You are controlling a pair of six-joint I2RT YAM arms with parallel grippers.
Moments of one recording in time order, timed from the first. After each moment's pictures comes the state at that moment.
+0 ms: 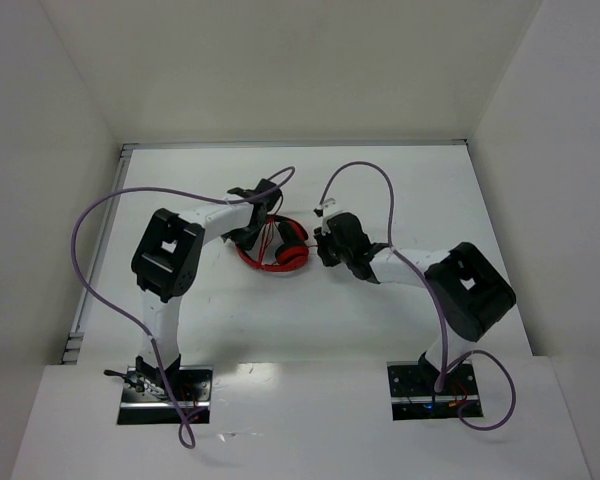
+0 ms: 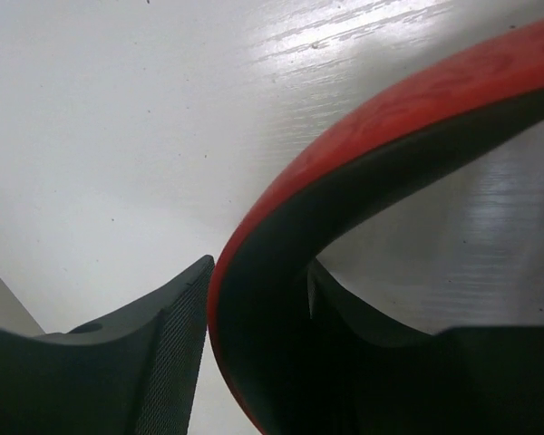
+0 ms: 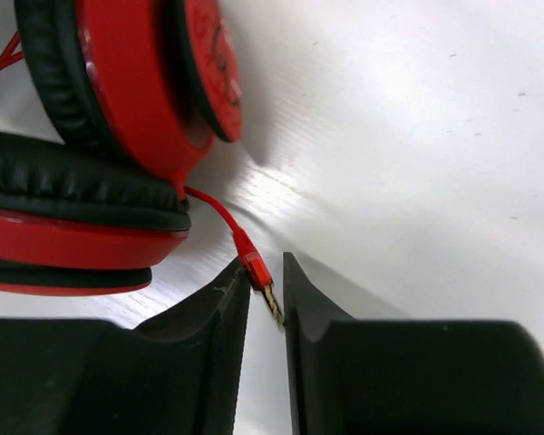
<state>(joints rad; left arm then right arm) -0.47 2.06 1.47 -0.76 -0.48 -0.08 0.63 1.66 0.78 0.22 0.05 0.14</state>
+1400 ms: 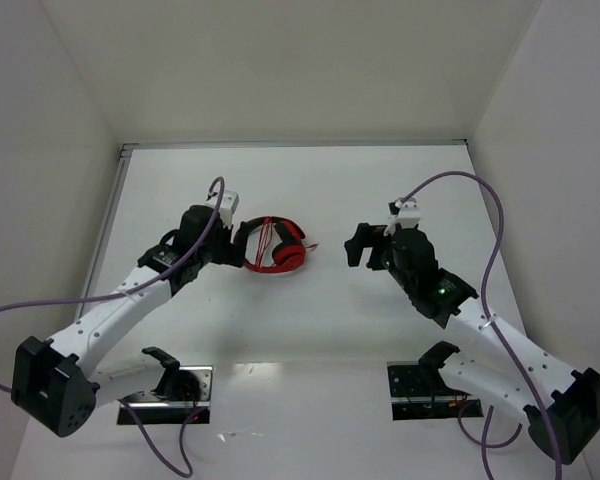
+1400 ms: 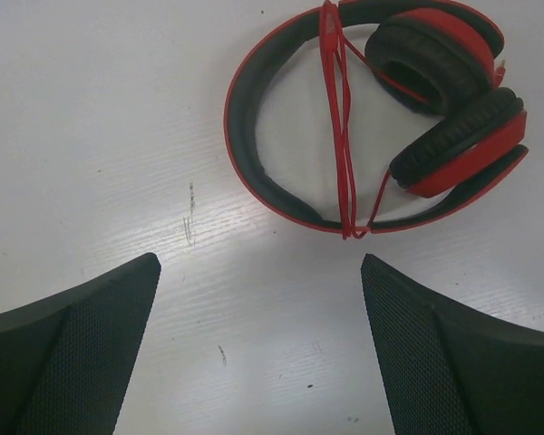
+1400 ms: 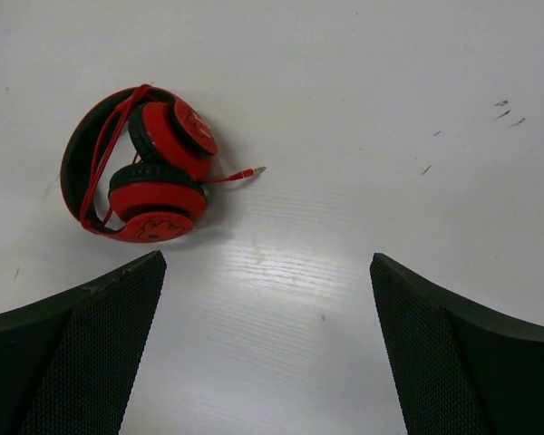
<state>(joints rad) -0.47 1.11 0.84 -0.40 -0.18 -0.13 0.61 0.86 0.65 -0.20 0.27 0.43</state>
